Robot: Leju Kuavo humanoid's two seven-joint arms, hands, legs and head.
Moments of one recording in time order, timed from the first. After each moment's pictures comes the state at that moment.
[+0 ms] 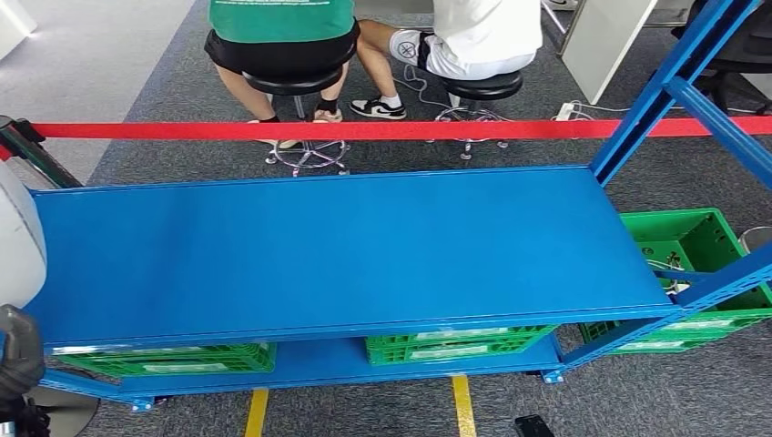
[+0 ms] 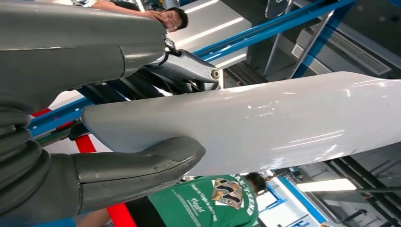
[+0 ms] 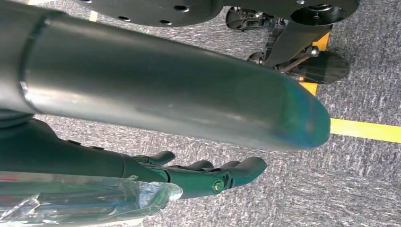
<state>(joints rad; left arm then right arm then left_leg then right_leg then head) 0.29 0.02 0.06 -1.91 -0.31 0.53 -0.70 -0.08 0.13 -1.03 -0.20 1.18 -0.13 -0.20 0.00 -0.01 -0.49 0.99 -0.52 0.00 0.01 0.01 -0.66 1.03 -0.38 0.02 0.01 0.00</state>
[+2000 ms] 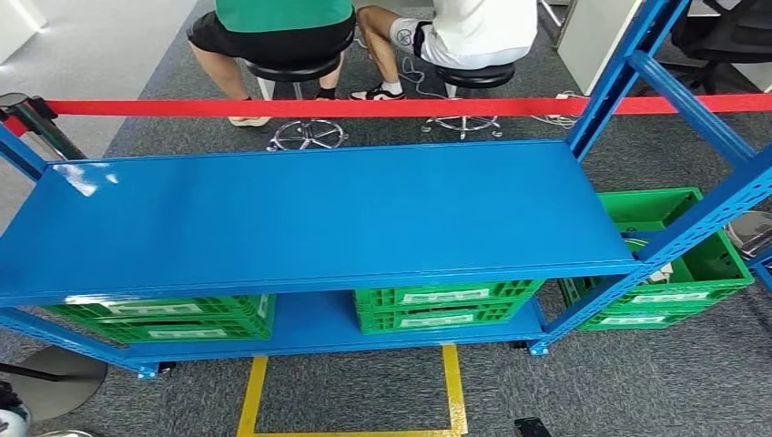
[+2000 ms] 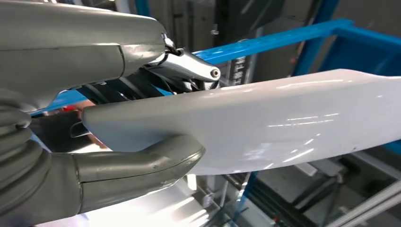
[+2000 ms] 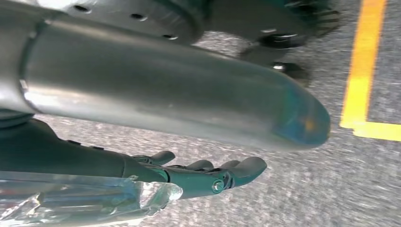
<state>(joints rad) 0.16 -0.09 0.14 -2.01 -0.51 0.70 -0.70 -0.08 0.14 -1.05 -0.20 1.16 -0.12 -0.20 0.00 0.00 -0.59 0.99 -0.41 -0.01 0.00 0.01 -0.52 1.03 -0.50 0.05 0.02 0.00</state>
